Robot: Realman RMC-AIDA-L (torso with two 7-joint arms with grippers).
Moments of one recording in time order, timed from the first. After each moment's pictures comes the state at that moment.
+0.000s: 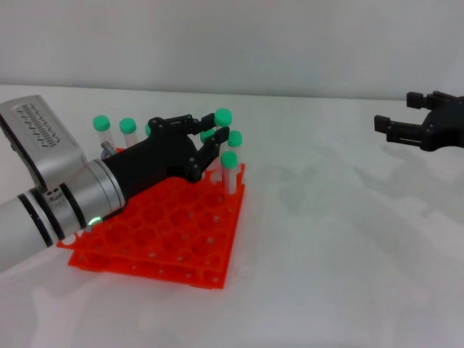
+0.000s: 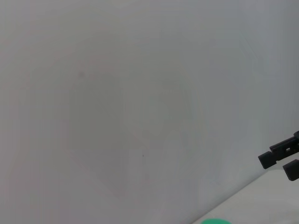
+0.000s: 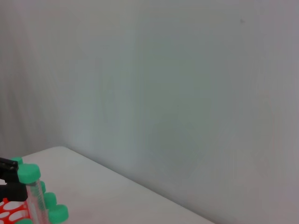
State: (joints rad) left arm -0.54 -2.08 1.19 0.40 -2.04 -1.15 2.39; right arm 0.41 2.02 -1.14 -1.02 1.51 1.02 -1.50
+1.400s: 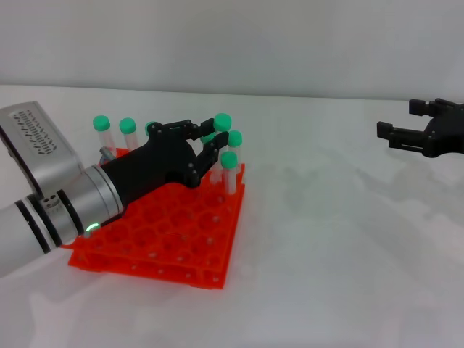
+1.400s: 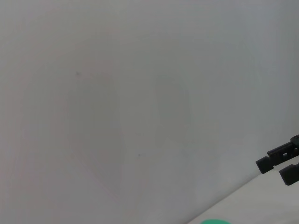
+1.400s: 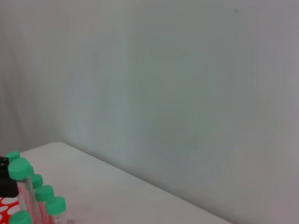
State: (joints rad) left arm -0.52 -2.08 1.20 0.41 -2.04 -1.17 2.39; right arm 0.41 2.01 -1.14 -1.01 1.51 1.01 -1.50
